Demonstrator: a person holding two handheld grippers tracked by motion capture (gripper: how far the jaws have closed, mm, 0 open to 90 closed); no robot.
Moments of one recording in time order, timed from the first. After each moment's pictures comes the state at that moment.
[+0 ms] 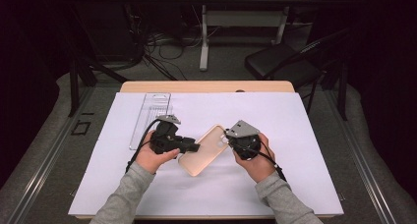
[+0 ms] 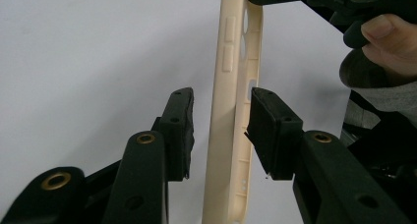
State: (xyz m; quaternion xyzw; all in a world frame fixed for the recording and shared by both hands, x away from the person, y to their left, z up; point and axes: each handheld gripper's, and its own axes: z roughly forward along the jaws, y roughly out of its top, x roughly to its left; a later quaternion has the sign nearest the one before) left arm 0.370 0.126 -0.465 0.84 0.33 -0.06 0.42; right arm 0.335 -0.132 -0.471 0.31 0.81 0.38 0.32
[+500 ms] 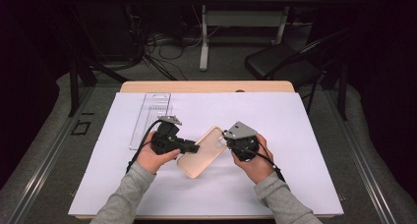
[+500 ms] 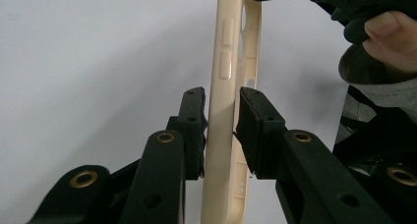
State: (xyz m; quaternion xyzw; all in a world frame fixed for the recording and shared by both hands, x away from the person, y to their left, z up) left arm 0.371 0.124 -0.469 0.85 0.33 -0.07 0.41; right arm 0.334 -0.127 -0.473 0.31 0.81 0.38 0.31
